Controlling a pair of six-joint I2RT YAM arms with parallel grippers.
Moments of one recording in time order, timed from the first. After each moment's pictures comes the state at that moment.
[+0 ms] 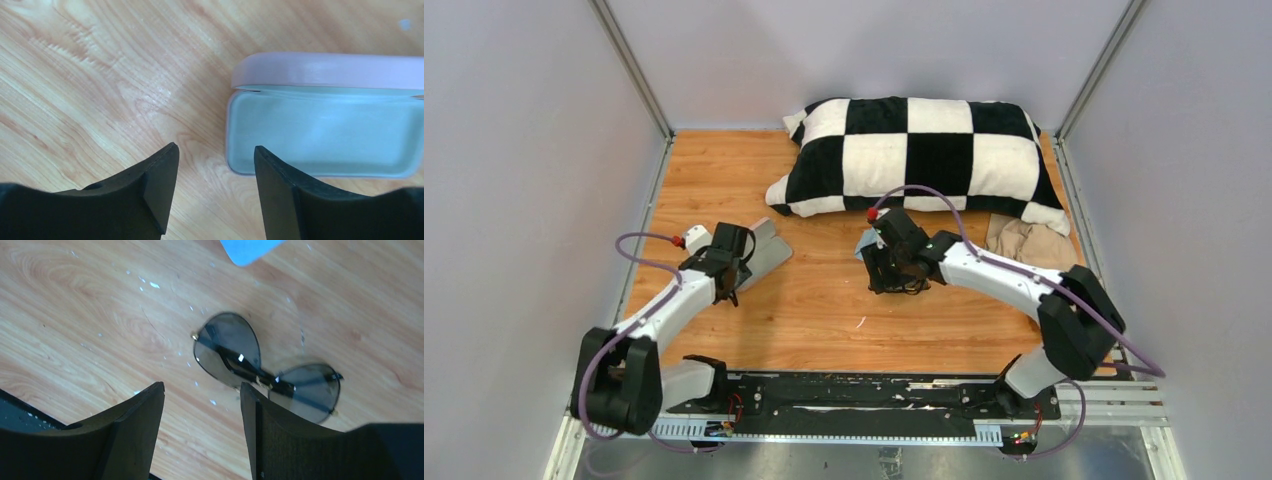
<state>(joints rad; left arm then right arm) -0.20 1.22 0.59 -0.50 -0.52 -0.89 0.79 1.47 0.98 -0.48 0.01 0.32</state>
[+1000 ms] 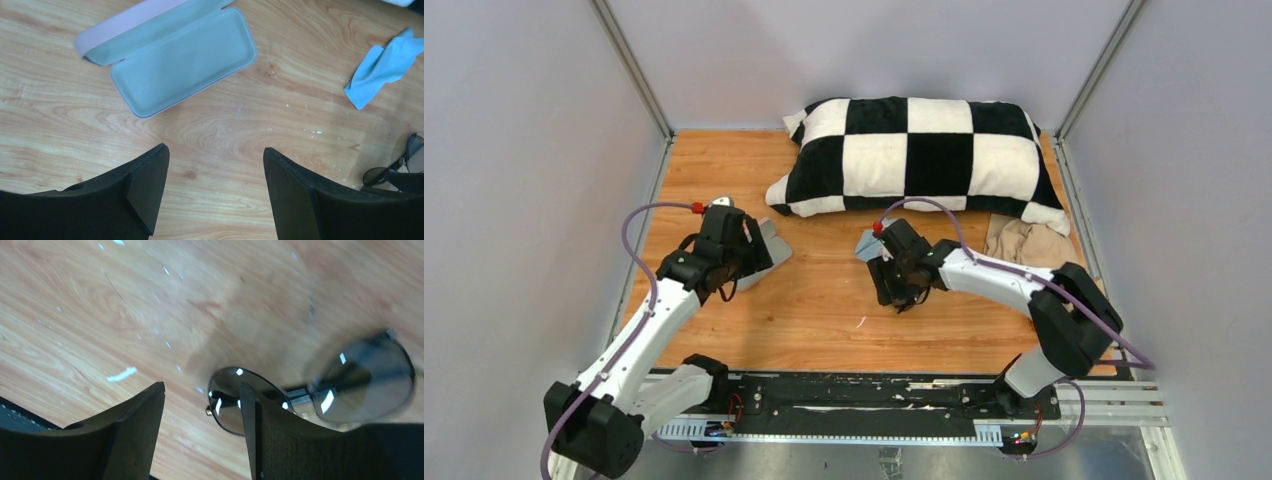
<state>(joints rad) -0.32 0.94 0.80 -0.70 -0.20 -0.62 0.78 1.58 0.94 -0.43 -0.05 0.31</state>
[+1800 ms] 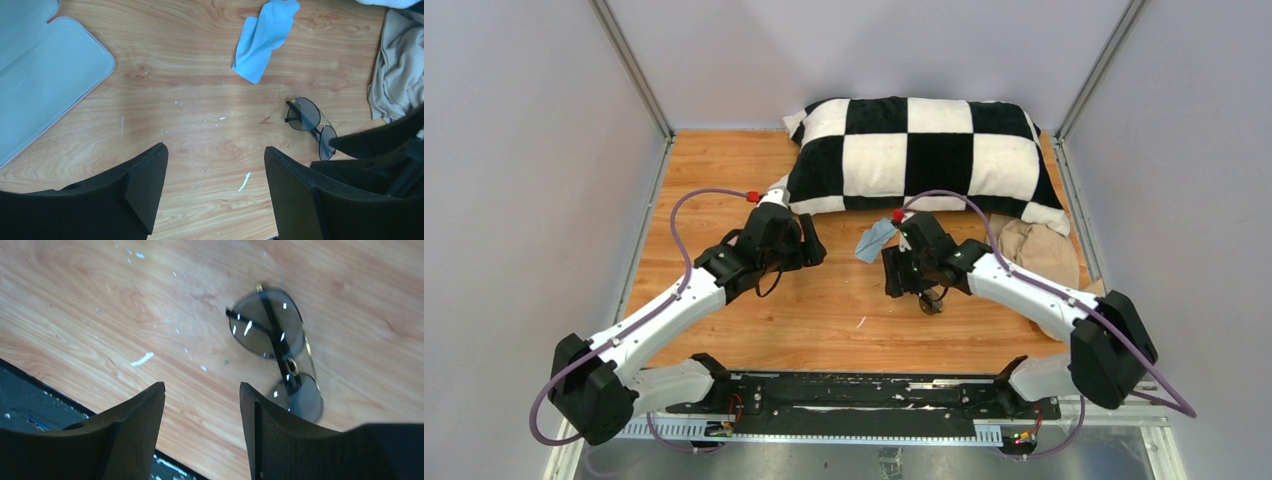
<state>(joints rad) -0.63 1.12 0.85 -0.42 -0.16 -0.69 0.72 1.30 0.86 -0.52 -0.04 0.36</state>
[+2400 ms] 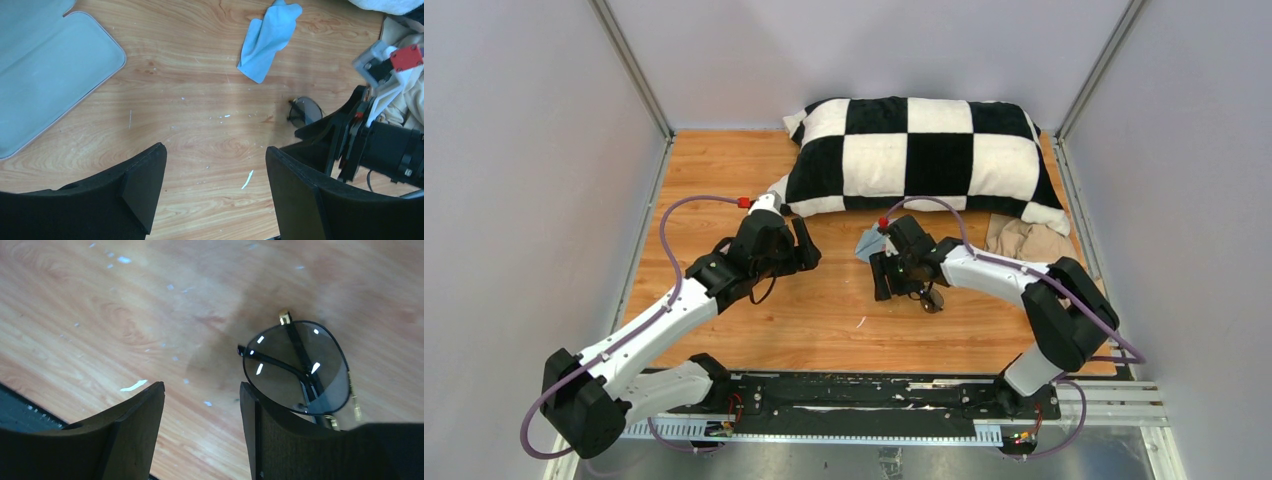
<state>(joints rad) -0.63 1.03 0.80 -0.43 -0.18 -0.71 0.73 1.56 0.90 -0.38 -0.13 0.36</state>
